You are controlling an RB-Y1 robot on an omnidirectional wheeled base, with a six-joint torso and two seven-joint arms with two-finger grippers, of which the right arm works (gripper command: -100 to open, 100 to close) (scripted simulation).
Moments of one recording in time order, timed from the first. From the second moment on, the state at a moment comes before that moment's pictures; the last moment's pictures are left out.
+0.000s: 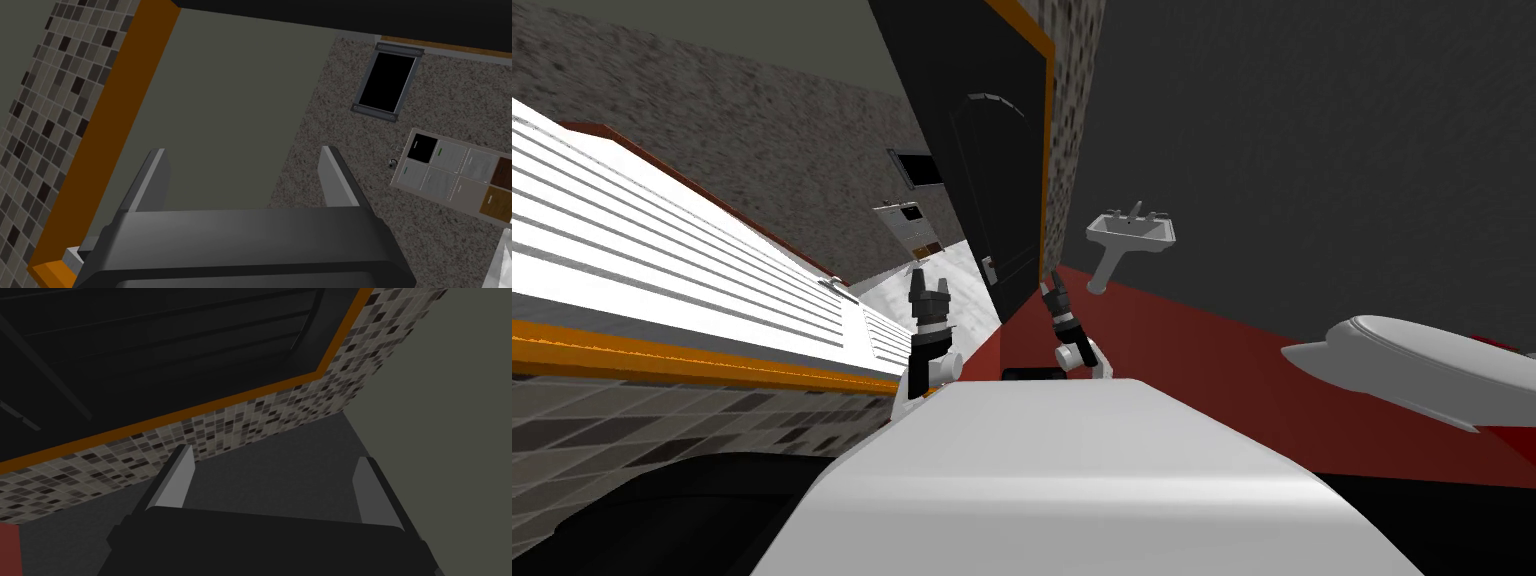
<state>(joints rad) 0.23 -0.07 0.42 -1.88 -0.04 -0.42 -0.07</state>
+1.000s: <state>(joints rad) 0.08 -0.09 0.59 -1.68 -0.04 -0.41 -0.12</state>
